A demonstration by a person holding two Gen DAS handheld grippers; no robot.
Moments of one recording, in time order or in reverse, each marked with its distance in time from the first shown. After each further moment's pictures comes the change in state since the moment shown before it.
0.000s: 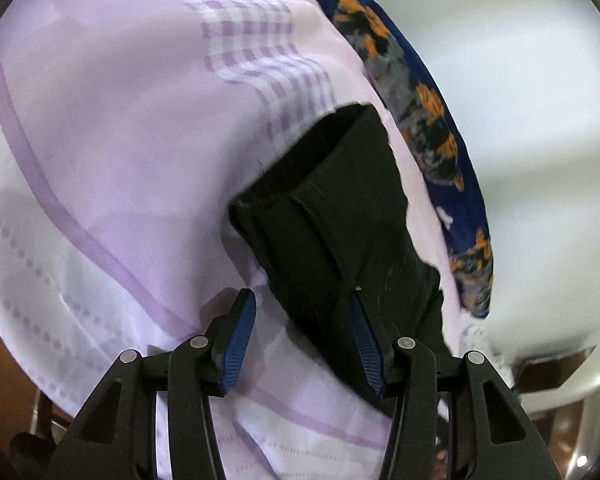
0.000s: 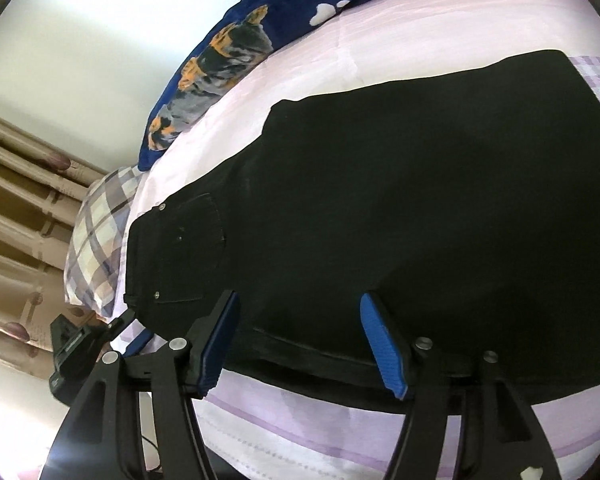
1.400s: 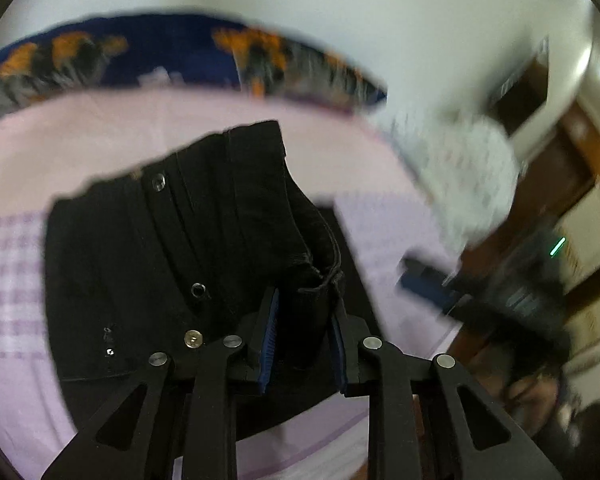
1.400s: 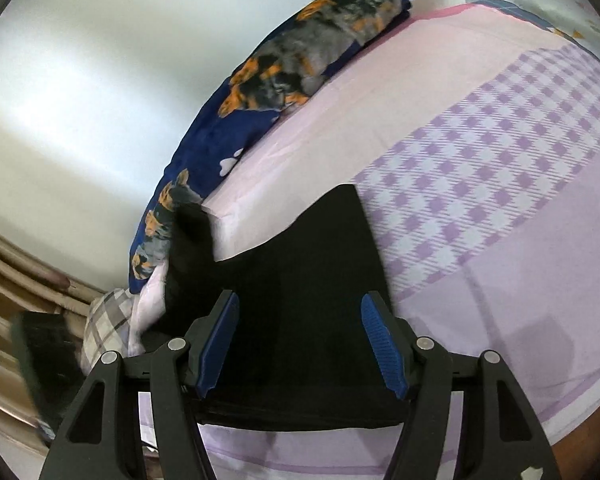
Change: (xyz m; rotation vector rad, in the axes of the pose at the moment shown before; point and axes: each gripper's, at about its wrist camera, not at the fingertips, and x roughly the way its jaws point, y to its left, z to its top) left arm 0.154 -0.292 -0.196 0.968 0.366 -0.068; right arm -0.146 -0.124 0.033 0.232 -0.324 -0.027
